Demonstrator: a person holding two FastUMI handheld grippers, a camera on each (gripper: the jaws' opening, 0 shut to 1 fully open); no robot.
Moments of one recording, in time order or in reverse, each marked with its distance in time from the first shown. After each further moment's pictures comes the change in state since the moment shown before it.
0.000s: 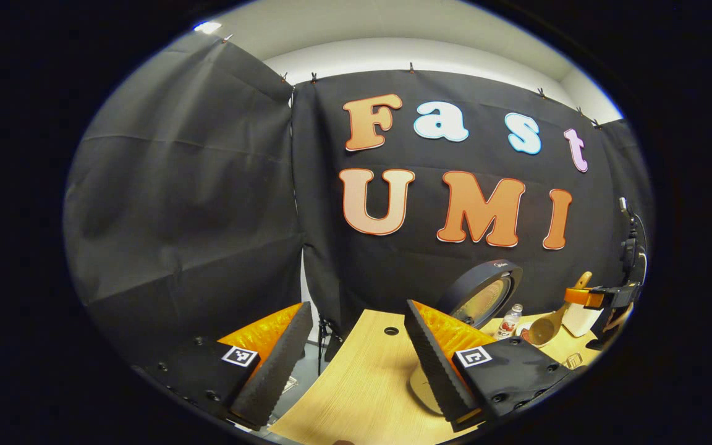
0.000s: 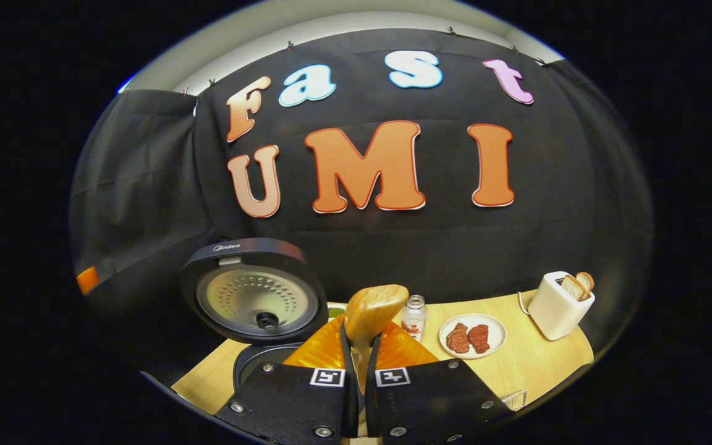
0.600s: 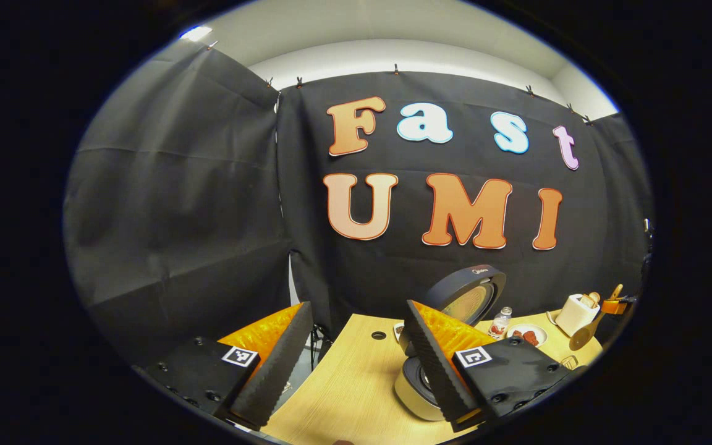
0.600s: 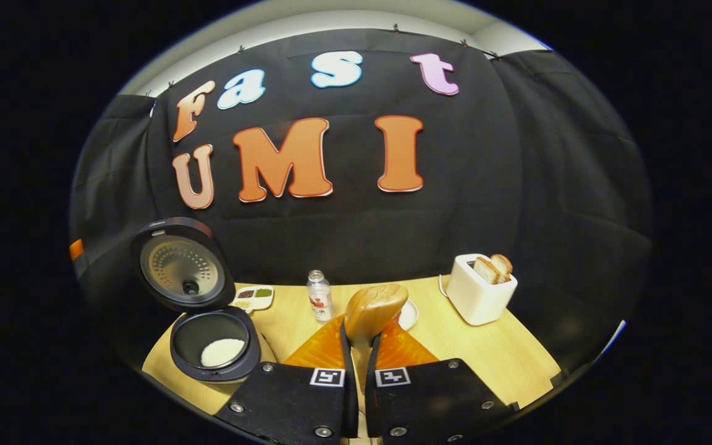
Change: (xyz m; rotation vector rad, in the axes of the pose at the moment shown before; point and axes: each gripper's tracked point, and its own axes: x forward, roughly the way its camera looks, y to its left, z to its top) left arm 0.005 -0.042 0.008 0.028 -0.012 -0.030; right arm -0.084 -0.161 -0.050 0.035 0.065 -0.234
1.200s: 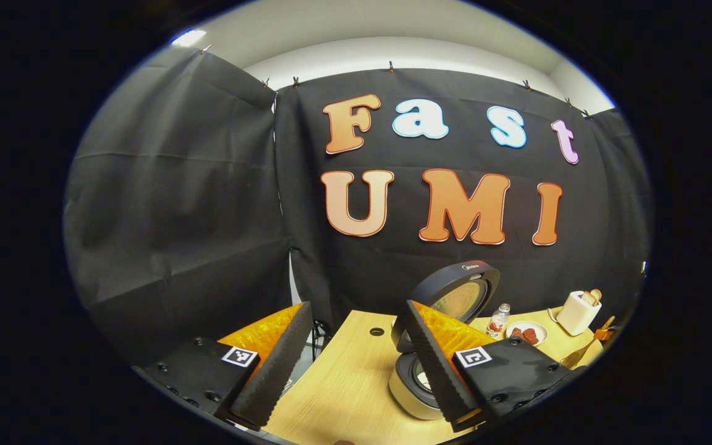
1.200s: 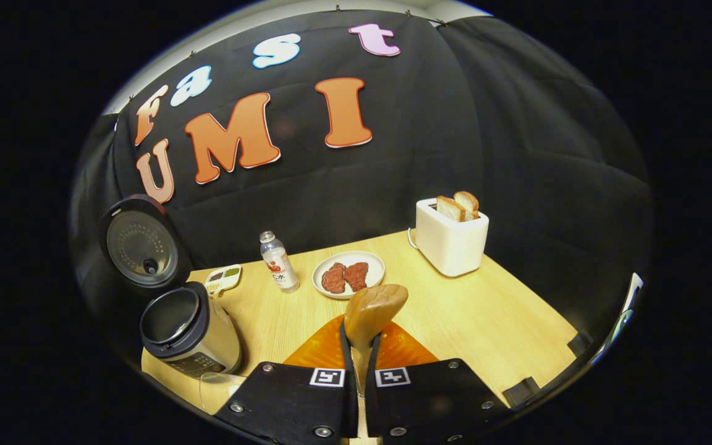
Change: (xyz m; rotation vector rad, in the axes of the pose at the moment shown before) left arm -0.011 -0.019 -0.006 0.015 0.026 0.026; right arm 0.021 -0.065 -0.103 0.133 0.130 -0.075
